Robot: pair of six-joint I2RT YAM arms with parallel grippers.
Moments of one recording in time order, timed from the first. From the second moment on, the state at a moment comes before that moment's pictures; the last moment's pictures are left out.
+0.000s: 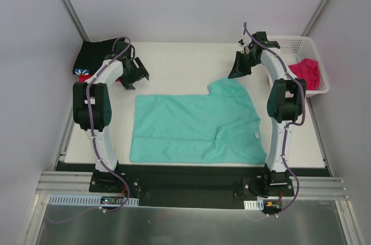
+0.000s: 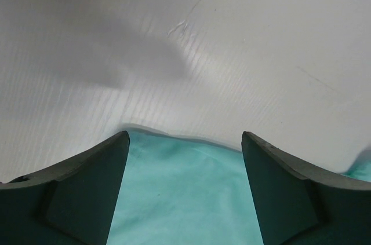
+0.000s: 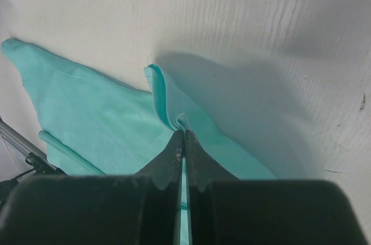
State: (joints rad) left arm -0.06 1.98 1.54 -0.66 0.10 -0.64; right arm 0.09 2.26 2.05 -0.98 -0.54 0.14
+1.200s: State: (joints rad) left arm -0.06 2.00 1.42 -0.62 0.10 -0.68; right arm 0.10 2.26 2.05 -0.99 -0.54 0.14
